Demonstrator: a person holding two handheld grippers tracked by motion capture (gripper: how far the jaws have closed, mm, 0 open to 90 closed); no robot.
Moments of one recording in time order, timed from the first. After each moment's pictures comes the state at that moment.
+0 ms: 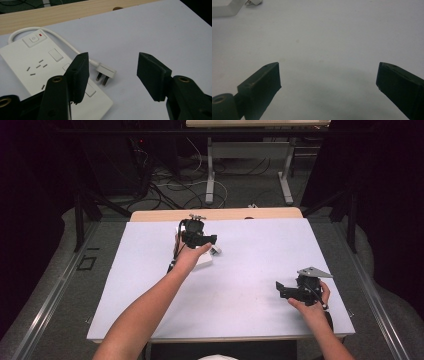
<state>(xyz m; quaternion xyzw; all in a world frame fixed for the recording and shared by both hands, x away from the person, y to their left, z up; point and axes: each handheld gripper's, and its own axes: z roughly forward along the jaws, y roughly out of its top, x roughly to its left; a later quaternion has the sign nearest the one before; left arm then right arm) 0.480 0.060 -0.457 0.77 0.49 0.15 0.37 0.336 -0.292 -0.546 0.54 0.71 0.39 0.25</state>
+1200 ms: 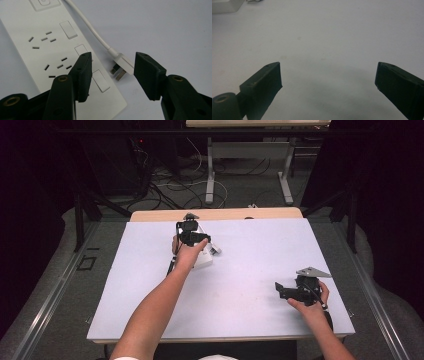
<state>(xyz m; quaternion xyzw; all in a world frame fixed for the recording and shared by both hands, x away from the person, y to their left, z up) 0.511 0.071 -0.486 0.71 0.61 0.07 0.33 0.337 -0.291 -0.548 0.53 0.71 0.39 0.24</state>
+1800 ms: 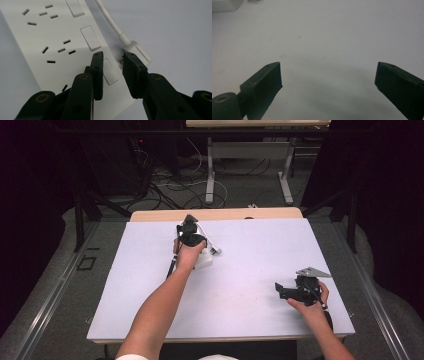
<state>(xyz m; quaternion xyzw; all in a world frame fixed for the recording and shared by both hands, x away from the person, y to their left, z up) 0.521 0.072 -0.502 0.71 0.65 0.03 0.29 0.338 -0.291 -0.549 0.53 0.71 0.39 0.24</state>
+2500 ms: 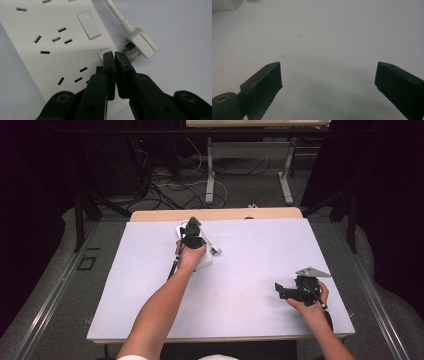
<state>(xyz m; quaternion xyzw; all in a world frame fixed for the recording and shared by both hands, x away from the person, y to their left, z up) 0.520 0.065 -0.510 0.72 0.64 0.02 0.25 0.338 -0.291 -0.550 0.53 0.72 0.39 0.23</state>
